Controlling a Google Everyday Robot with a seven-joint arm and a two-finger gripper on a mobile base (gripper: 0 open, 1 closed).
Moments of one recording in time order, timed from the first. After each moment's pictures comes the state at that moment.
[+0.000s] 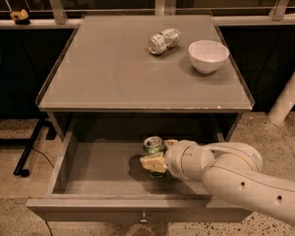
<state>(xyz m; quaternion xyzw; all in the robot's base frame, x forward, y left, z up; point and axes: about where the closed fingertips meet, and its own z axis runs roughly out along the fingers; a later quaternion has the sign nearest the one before) 0.499 -0.047 0.680 -0.32 0.83 0.16 0.43</state>
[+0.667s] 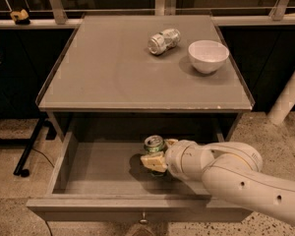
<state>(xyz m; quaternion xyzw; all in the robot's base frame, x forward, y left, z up) 0.499 -0.047 0.680 -0.32 0.83 0.16 0.43</state>
